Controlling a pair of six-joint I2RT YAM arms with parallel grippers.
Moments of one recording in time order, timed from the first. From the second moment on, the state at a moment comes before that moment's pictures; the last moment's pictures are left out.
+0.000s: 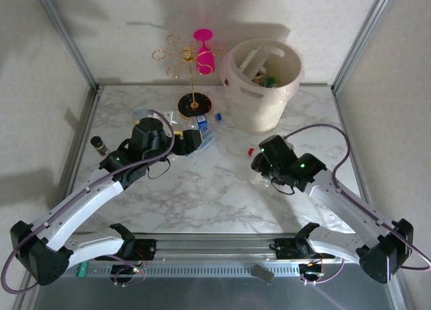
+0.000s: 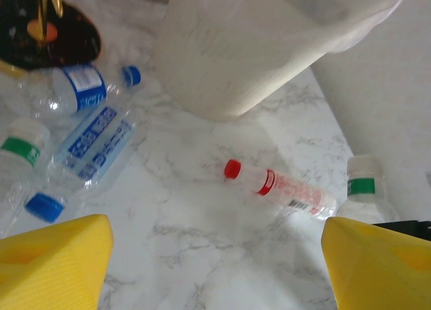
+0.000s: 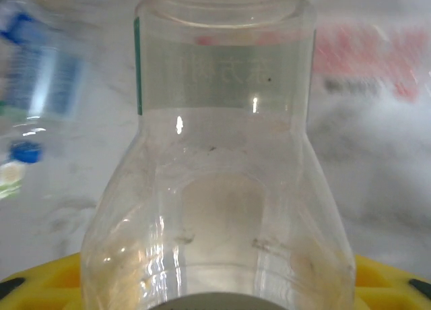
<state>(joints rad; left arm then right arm) -0.60 1.08 1.04 -0.39 0.04 -0.57 0.71 1.07 1.01 -0.90 0.19 0.99</state>
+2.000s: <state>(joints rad) -0.47 1.22 0.87 -0.21 0.14 -0.76 0.27 2.14 2.31 -0.87 0.35 0.23</state>
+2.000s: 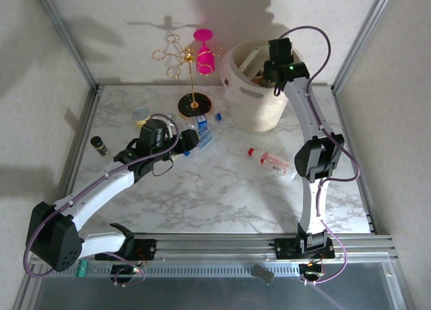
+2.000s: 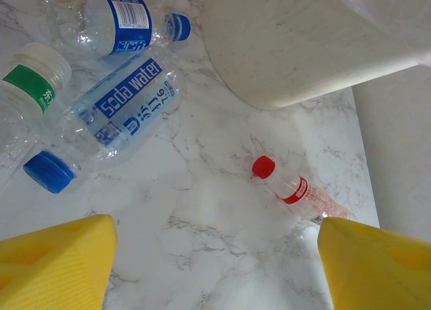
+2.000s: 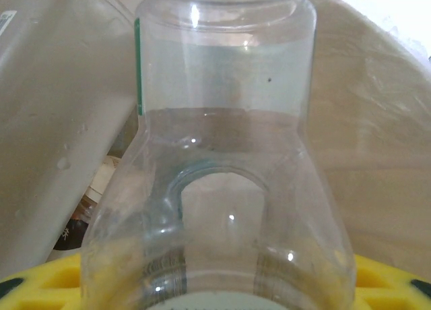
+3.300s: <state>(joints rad) -0.34 1.29 0.99 -0.42 -0.14 -0.69 0.51 1.25 1.28 -0.48 -0.08 0.30</state>
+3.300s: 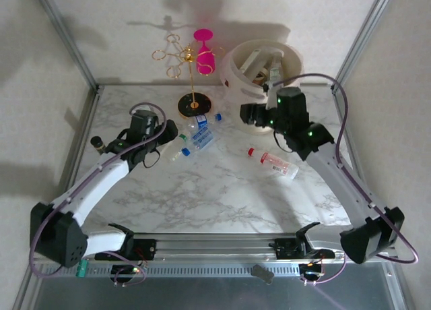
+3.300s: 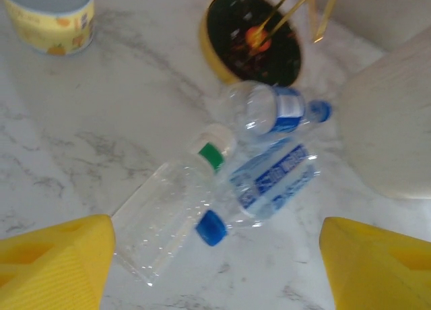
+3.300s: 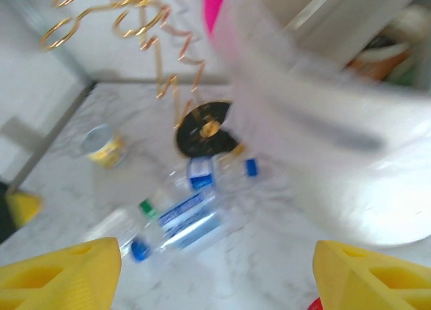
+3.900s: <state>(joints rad) -0.32 1.70 1.12 -0.41 -0.19 -0.56 0.56 1.15 1.04 -0.41 -0.27 0.32</state>
